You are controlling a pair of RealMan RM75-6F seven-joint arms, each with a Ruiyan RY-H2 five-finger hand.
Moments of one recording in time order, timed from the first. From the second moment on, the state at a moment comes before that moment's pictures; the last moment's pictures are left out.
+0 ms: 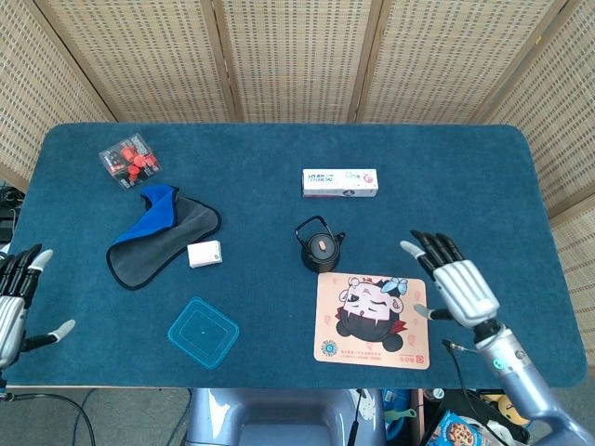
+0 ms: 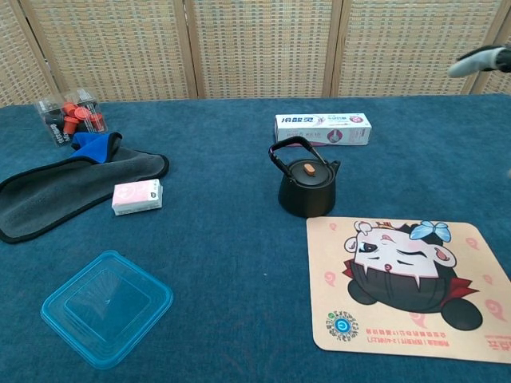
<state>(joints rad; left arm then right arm) -0.08 -1.05 -0.04 -1.76 1.55 1.53 0.01 0.39 -1.09 0.17 -1.80 -1.51 1.11 -0.04</state>
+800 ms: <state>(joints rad) -0.11 -1.05 -0.08 -1.74 1.43 1.47 0.00 0.88 -1.49 0.37 -1.72 -0.48 1.07 -0.61</state>
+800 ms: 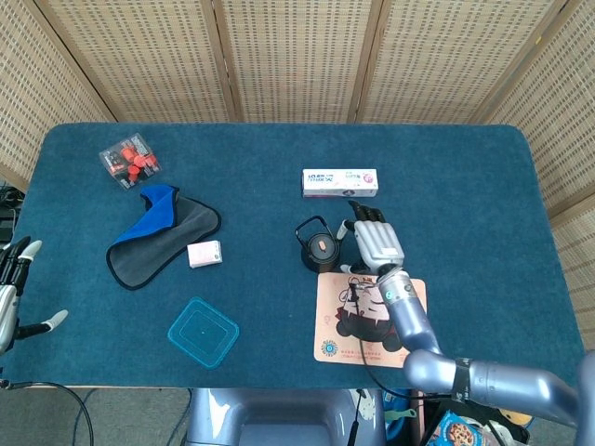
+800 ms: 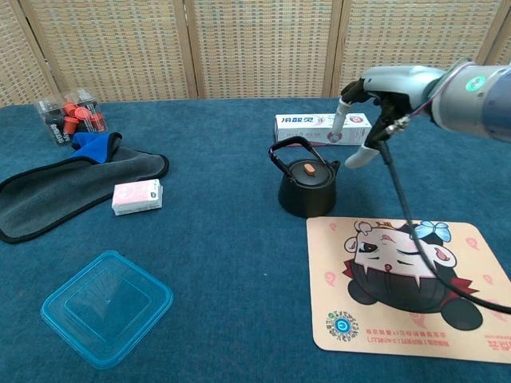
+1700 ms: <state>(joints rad) -0.12 -1.05 -0.09 -1.71 1.40 1.43 -0.03 1.08 -1.77 0.47 -1.43 -0.19 1.17 -0.76</state>
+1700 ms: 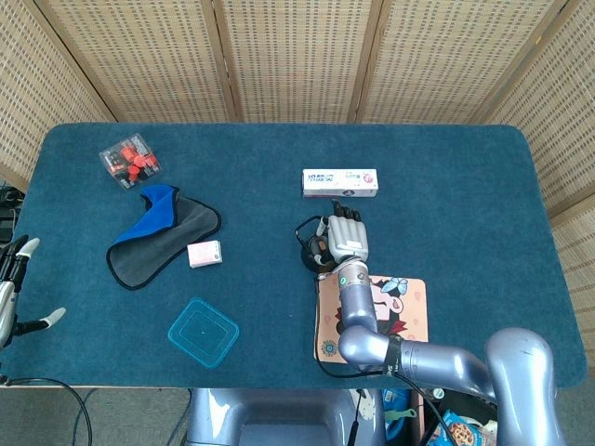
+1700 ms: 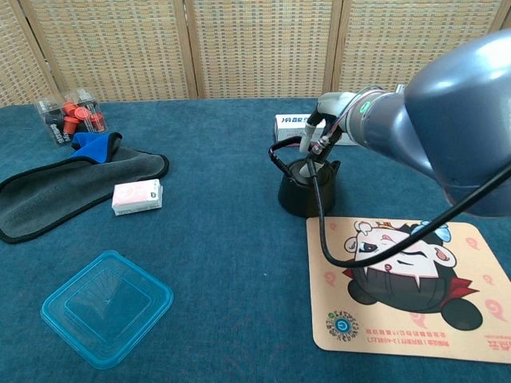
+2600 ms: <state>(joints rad) -0.12 -1.04 -0.09 -1.71 1.40 1.44 -0.05 1.09 -1.83 0.49 -1.33 -0.17 1.17 -0.78</state>
